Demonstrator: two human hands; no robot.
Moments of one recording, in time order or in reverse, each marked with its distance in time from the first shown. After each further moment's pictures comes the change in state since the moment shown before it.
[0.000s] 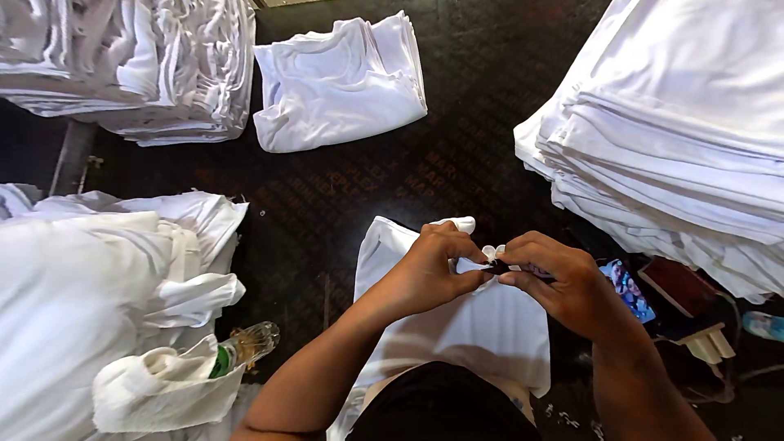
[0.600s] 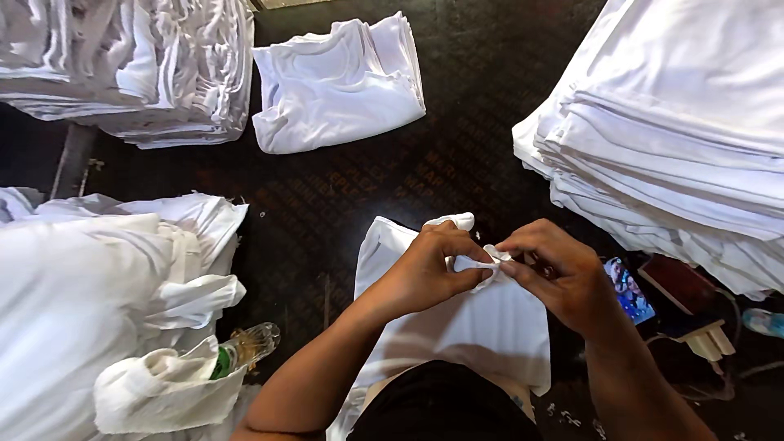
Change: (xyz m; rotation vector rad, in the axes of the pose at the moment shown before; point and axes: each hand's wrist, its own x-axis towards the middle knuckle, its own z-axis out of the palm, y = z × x) left_hand 0.000 0.000 0.000 -0.071 0.014 0.017; right_hand 0.001 -0.004 0.006 0.115 0.137 0.065
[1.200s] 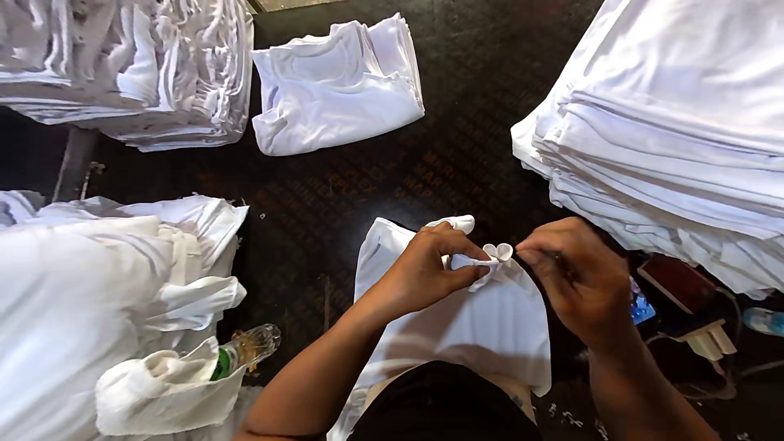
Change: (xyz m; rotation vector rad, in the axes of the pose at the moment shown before) left_hand -0.001 -0.001 0.002 -0.043 0.037 -0.048; right_hand 0.000 -0.006 0.000 -0.198 0.173 -0.150
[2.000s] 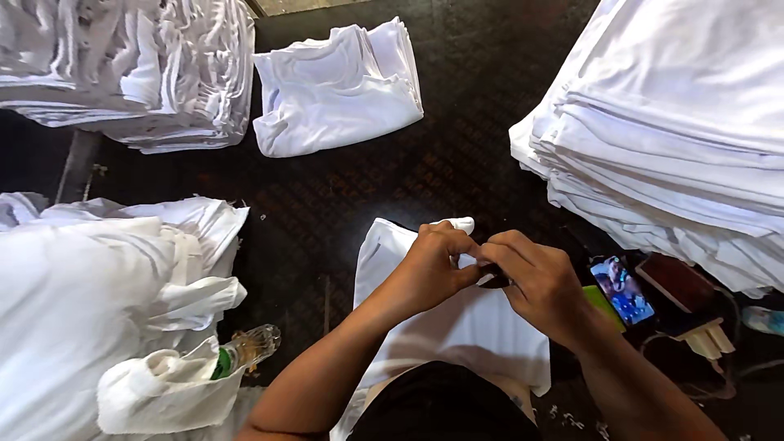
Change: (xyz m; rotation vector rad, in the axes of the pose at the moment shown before) left_hand 0.004 0.008 0.009 0.161 0.007 -0.013; right_hand 0.005 -0.008 0.017 -0.190 -0.158 -0.158
